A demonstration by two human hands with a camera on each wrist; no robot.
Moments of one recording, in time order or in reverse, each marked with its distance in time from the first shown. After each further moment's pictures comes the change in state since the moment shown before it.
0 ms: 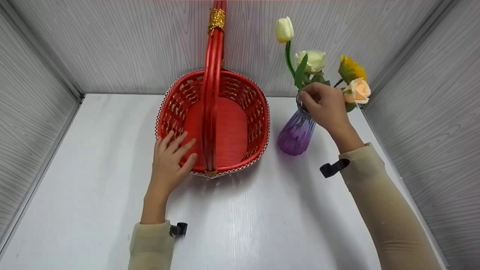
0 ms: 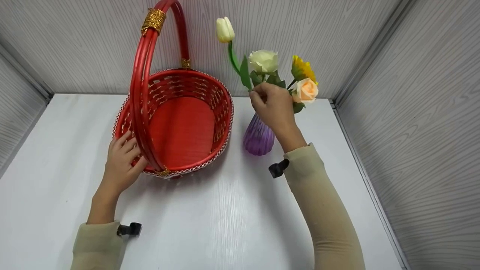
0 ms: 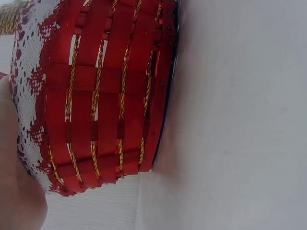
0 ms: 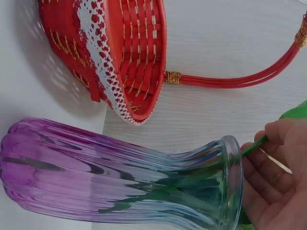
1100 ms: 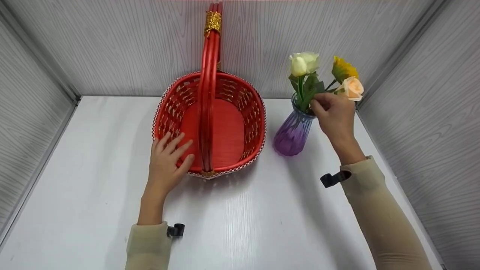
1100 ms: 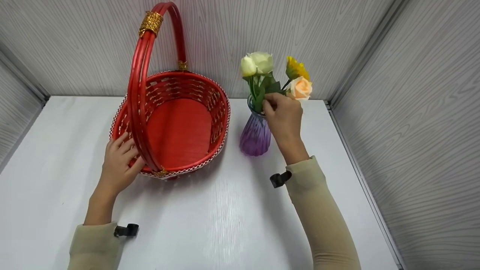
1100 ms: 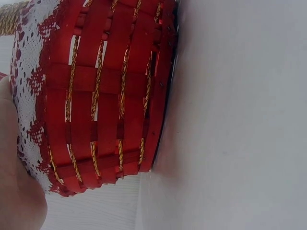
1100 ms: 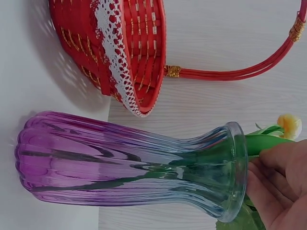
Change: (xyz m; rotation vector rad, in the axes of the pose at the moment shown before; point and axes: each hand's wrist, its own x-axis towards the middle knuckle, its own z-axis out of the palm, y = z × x) left_hand 0.000 -0.002 0.000 0.004 -0.014 -0.008; right_hand -0.027 0.006 -0.011 -0.117 0.235 0.085
